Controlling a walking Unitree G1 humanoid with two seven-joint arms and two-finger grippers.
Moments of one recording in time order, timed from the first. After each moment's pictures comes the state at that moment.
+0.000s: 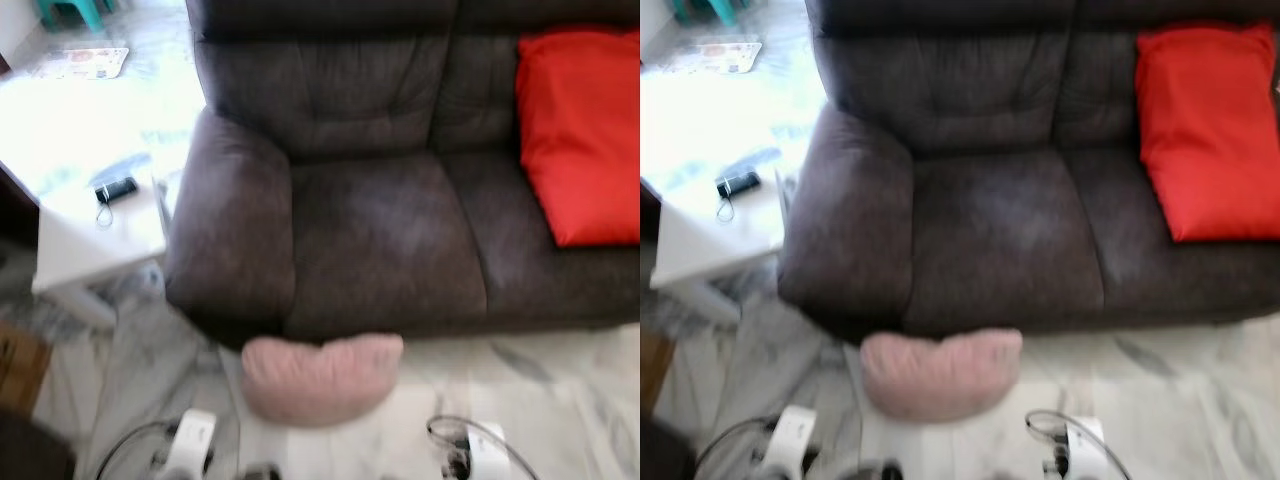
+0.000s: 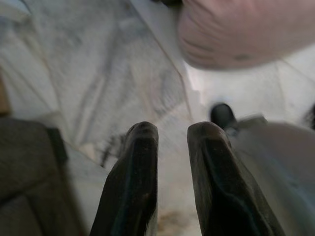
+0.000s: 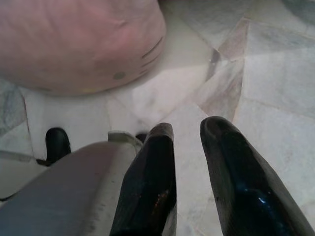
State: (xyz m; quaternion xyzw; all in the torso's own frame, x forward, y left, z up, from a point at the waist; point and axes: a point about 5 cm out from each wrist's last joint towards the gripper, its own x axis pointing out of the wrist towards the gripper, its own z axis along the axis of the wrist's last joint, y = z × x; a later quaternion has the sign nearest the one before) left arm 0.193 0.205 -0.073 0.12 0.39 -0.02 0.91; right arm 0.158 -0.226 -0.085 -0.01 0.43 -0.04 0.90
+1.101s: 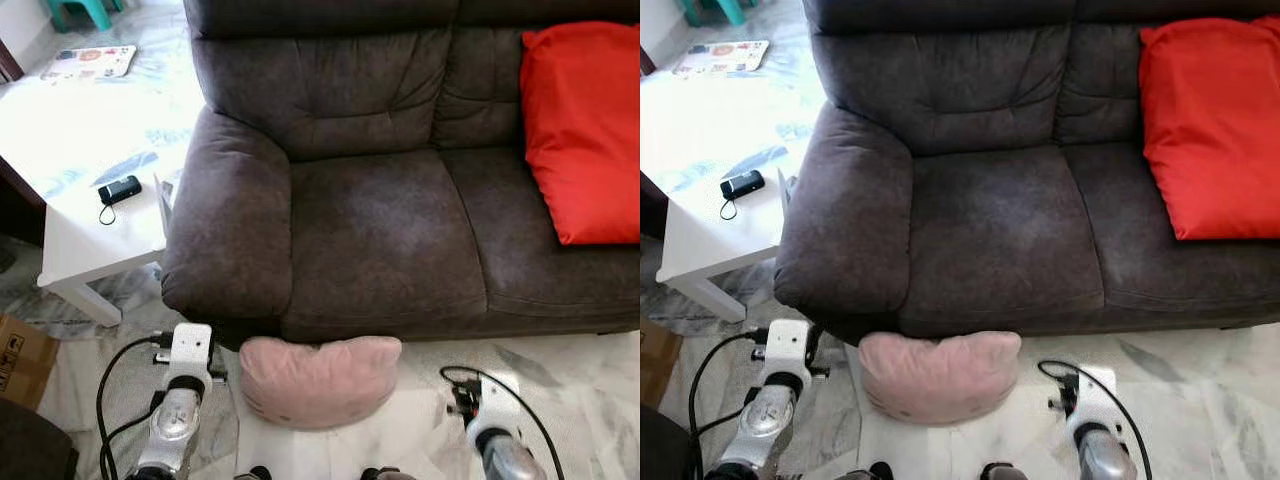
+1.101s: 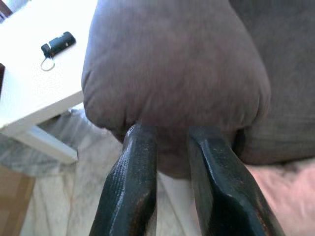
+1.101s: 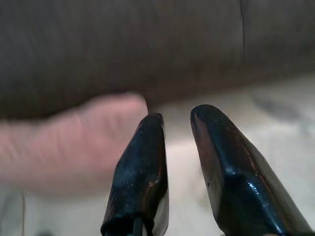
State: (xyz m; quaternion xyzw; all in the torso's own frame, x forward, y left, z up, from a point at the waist) left arm 0.279 0.192 0.018 0.10 0.07 0.04 0.99; right arm 0.244 -0.225 -0.025 0.03 0.21 -0.05 0.98
